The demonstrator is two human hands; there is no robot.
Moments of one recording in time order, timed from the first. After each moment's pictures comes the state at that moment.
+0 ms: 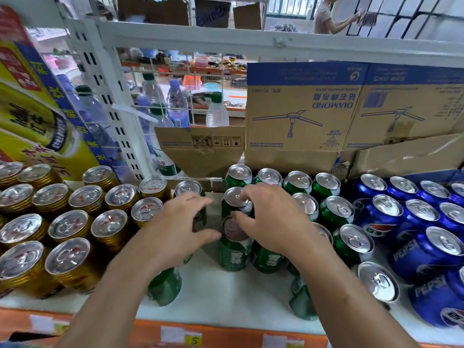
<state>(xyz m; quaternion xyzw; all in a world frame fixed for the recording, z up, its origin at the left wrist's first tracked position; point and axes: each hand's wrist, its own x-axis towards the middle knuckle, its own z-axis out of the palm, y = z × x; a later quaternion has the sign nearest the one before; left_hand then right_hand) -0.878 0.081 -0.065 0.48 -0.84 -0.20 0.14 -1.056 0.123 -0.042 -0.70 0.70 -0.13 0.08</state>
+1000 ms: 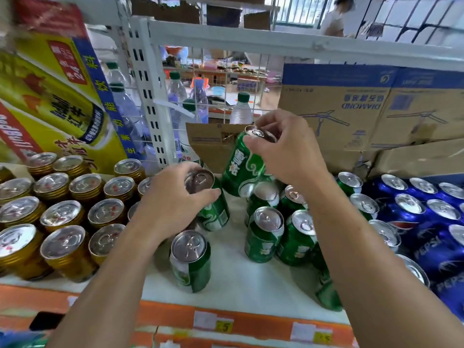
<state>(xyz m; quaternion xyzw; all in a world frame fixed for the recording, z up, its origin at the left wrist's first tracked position) -0.825 0.074 -0.041 0.51 -0.76 -0.26 0.31 -1.021 0.086 0.010 -0.60 0.66 -0.43 0.14</state>
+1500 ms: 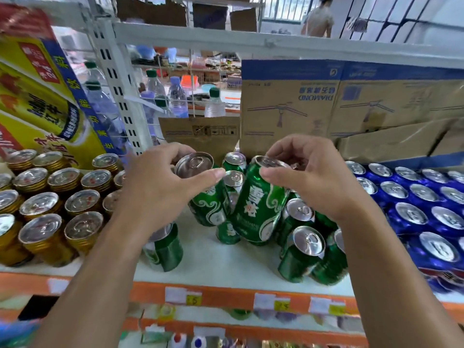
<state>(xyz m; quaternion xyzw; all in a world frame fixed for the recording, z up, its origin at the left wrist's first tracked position) -0.868 0.135 -0.007 0.52 -0.74 -0.23 0.37 -1.087 0.193 0.013 -0.62 0.60 -0.44 0.25</state>
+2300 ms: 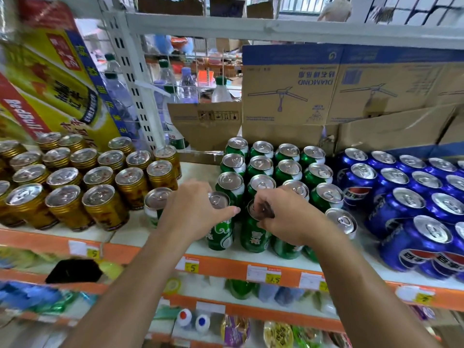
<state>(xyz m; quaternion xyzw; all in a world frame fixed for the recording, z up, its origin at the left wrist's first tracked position) -0.903 0.172 -0.072 0.59 -0.78 -0.12 0.17 -1.092 0.219 -0.064 -0.73 0.64 -0.11 0.22</state>
